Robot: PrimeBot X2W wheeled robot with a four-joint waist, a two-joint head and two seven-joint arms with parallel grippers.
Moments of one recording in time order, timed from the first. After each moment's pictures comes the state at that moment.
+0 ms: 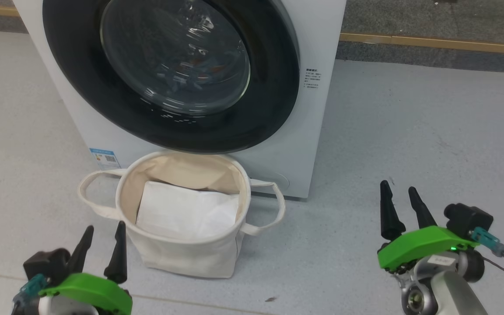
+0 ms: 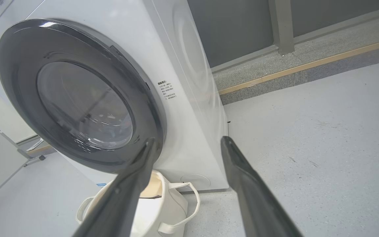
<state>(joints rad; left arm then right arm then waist) -0.16 0.26 -0.18 0.33 -0.56 0.03 -0.13 -0.23 -0.04 0.09 0.35 0.50 0.13 -0.13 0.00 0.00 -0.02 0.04</state>
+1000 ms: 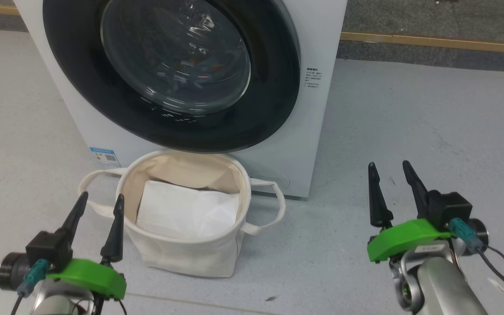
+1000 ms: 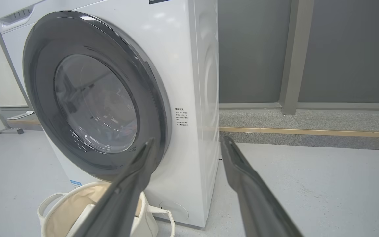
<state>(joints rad) -0.23 0.30 -0.19 0.31 -0.32 0.03 -0.22 -0.27 -0.04 0.13 0.32 0.17 0.13 -0.22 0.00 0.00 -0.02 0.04</state>
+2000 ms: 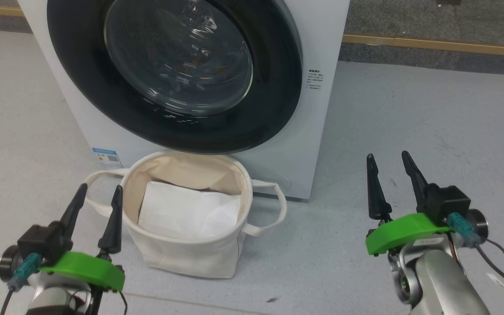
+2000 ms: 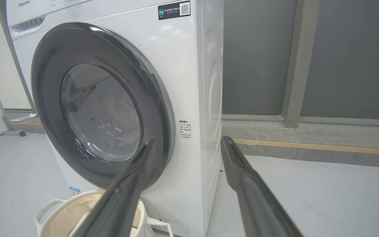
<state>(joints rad) -0.27 0.26 -0.14 0.36 -0.34 -0.08 -0.25 -0.30 -0.05 0.13 0.34 0.14 0.13 -0.25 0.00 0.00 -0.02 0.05</state>
